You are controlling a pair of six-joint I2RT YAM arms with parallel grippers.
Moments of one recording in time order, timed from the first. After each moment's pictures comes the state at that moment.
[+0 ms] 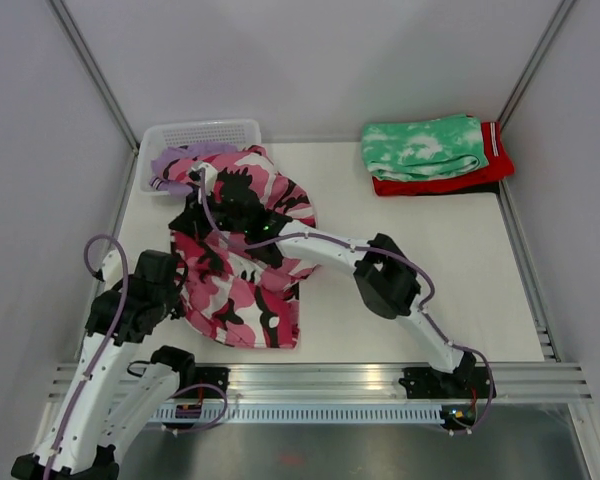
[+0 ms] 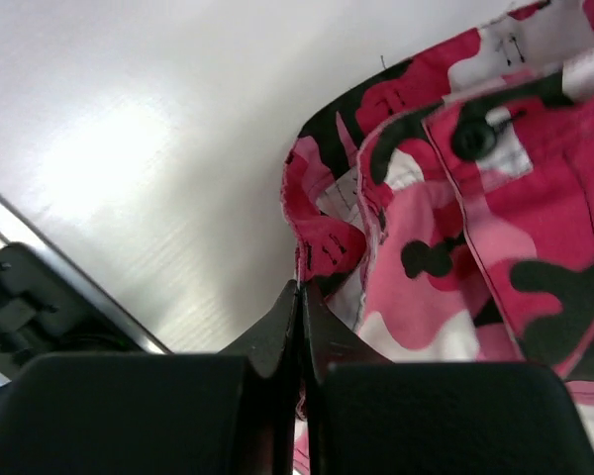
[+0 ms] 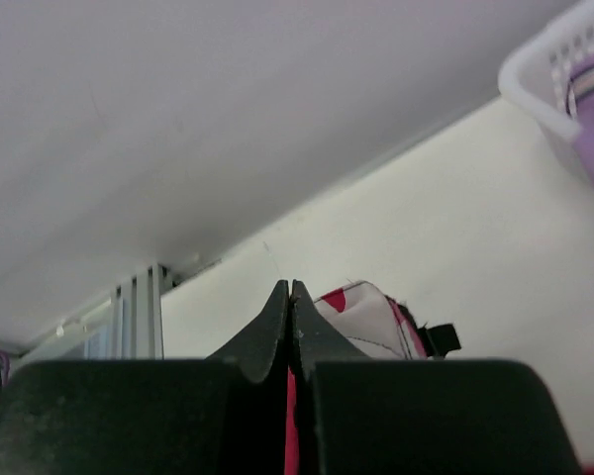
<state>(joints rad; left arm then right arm) -0.30 0.65 0.85 -1.23 -0.49 -1.16 1.00 2.22 1.83 0.28 -0.28 0.42</state>
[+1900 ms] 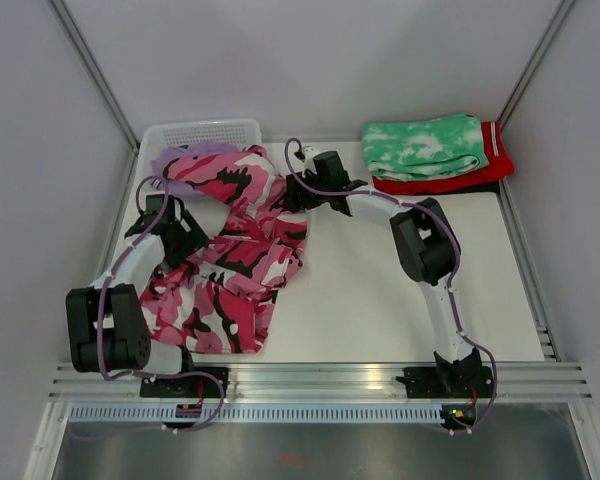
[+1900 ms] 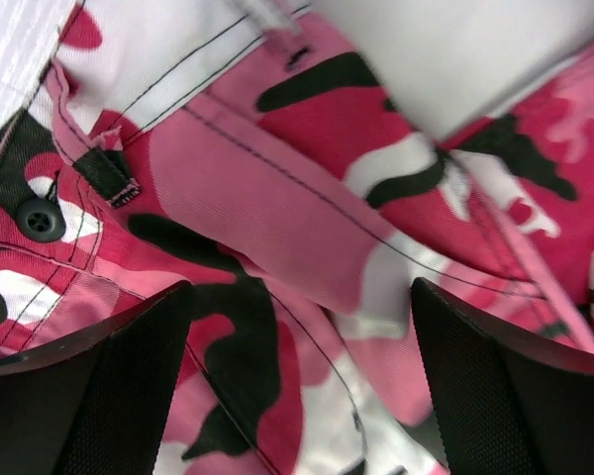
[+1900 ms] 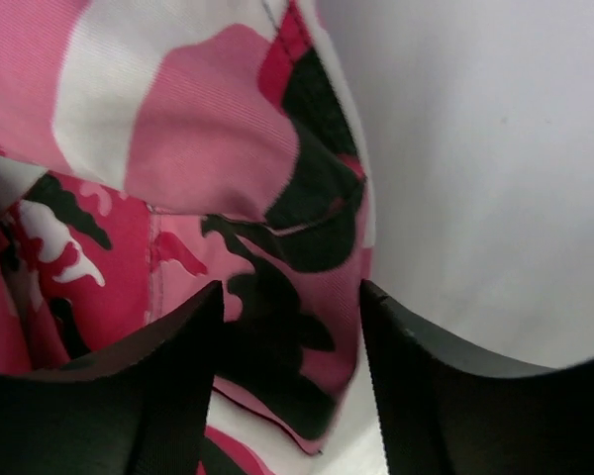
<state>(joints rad) 0.08 1.41 0.87 -0.51 -0.05 -0.56 0.53 2.27 1.69 -0.03 -0.29 0.21</state>
